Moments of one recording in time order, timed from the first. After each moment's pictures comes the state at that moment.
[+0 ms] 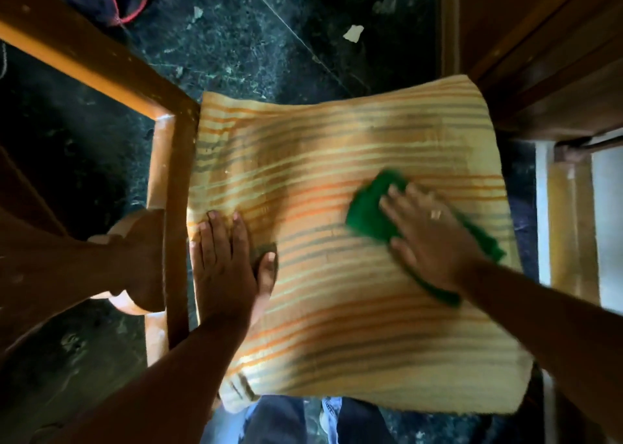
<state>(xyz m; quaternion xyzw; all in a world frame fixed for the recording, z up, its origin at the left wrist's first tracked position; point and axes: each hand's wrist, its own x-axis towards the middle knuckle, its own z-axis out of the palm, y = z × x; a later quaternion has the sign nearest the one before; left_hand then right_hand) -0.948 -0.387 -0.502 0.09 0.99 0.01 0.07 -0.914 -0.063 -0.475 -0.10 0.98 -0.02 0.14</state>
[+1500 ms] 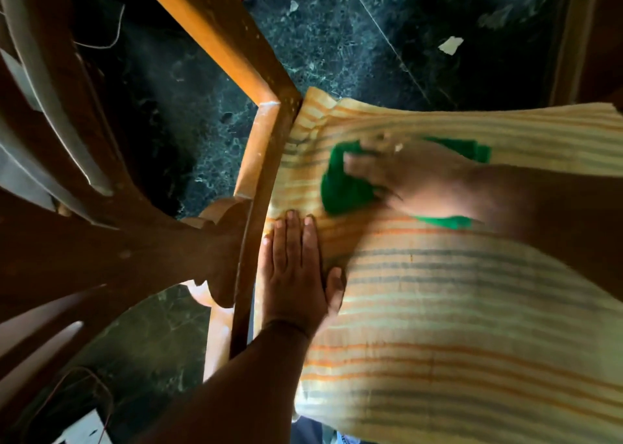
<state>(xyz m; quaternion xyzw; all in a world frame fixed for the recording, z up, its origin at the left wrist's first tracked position) -0.947 -0.378 -0.506 0.05 0.99 0.07 0.07 -1.105 -0.160 -0.473 -0.38 0.91 -0.03 0.17</state>
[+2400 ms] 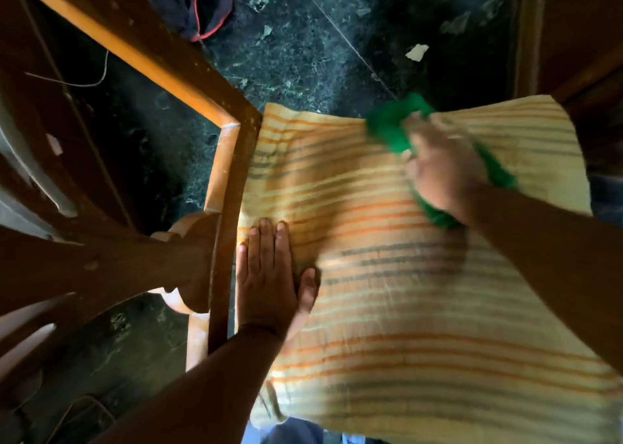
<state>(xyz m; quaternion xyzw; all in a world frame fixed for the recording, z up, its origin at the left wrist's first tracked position) -0.949 -0.386 -0.492 0.07 0.99 0.08 0.13 -1.077 -0.091 -0.492 -0.02 0.99 -0.09 0.05</state>
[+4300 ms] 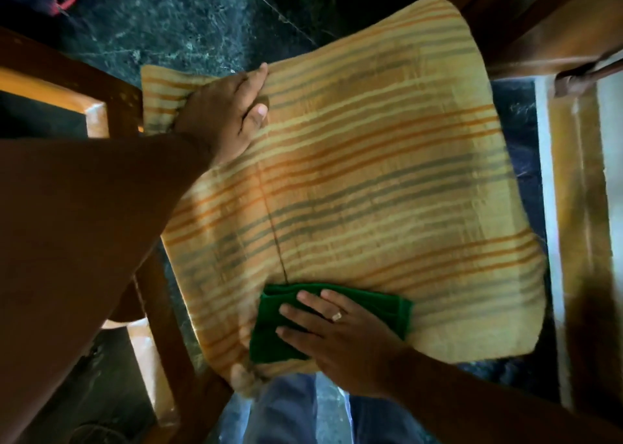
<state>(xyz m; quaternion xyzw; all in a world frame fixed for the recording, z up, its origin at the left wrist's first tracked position) -1.162 -0.310 -0.500 0.42 0.90 0.06 0.12 -0.821 -0.201 -0.488 -0.23 0.91 -0.12 0.33</state>
